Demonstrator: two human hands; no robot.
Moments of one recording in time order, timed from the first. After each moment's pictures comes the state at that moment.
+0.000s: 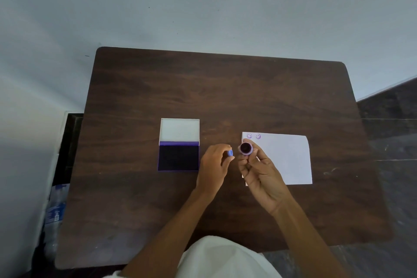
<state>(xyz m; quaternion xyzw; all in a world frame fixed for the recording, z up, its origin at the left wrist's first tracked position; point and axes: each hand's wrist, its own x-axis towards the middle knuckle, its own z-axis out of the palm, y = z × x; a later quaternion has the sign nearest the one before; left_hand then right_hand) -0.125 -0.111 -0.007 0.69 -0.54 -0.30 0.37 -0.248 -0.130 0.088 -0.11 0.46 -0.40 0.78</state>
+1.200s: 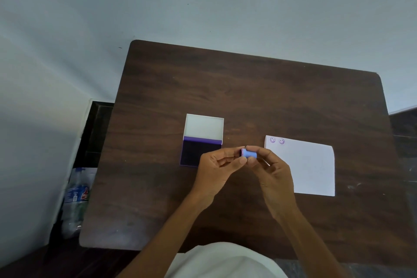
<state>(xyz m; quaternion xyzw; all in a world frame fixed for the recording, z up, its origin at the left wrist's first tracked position) -0.073 -0.080 0.053 0.59 -0.25 -0.57 0.51 -0.211 -0.115 0.078 -0.54 0.56 -0.33 0.54</state>
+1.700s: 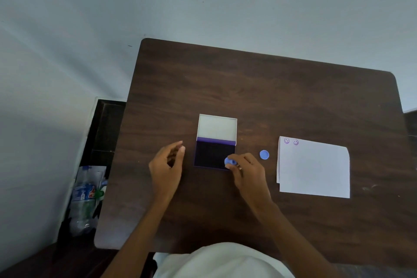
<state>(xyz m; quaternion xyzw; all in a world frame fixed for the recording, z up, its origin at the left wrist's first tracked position) 0.047 -0.032 -0.006 0.80 -0.32 -0.26 0.44 -0.156 -0.103 0.018 -0.75 0.56 -0.10 0.33</state>
